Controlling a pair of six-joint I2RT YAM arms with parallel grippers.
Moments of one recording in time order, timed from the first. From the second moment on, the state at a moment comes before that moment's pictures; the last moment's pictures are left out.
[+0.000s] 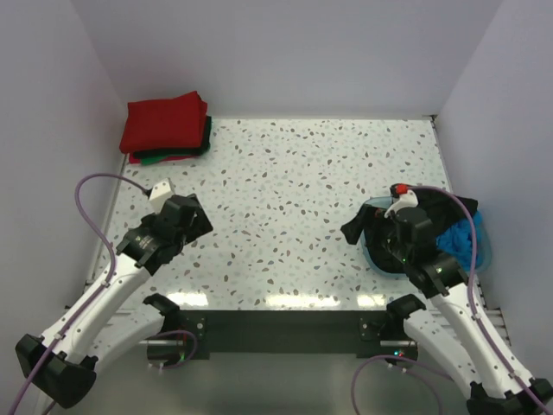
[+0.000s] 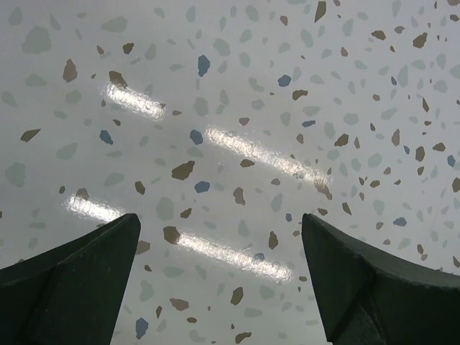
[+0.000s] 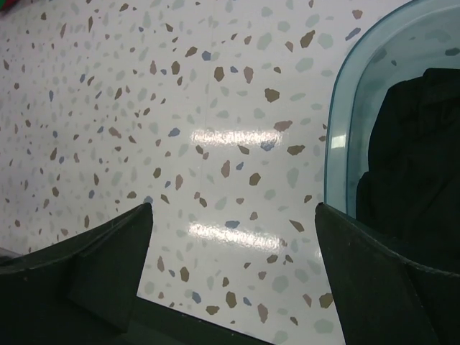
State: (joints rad) left arm -0.50 0.84 0.80 -0.83 -0.51 -0.83; right arm 0.40 0.60 0.68 -0.63 0.00 0.57
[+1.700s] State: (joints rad) left arm -0.50 0.90 0.87 -0.76 -0.54 -0.80; right arm 0.00 1.36 0.69 -0.33 0.27 0.43
